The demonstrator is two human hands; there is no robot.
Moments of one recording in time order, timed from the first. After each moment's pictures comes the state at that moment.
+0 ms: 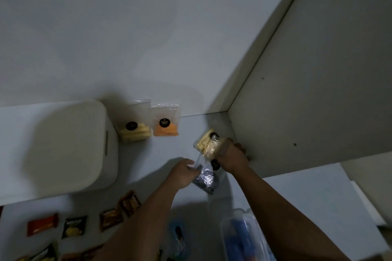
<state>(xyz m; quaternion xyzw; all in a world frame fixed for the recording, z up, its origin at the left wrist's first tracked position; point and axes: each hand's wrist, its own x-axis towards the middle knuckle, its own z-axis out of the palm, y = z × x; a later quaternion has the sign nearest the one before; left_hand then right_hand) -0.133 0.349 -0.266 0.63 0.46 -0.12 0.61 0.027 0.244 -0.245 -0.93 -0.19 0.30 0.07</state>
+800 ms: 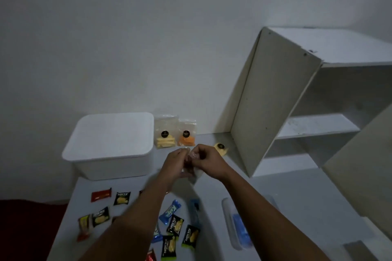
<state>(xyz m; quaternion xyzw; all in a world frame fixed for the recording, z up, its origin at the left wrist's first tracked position) -0.305 0.287 -0.062 0.55 0.41 0.13 0.71 -0.182 0.193 -0.067 -0.71 -0.41 0.34 0.46</state>
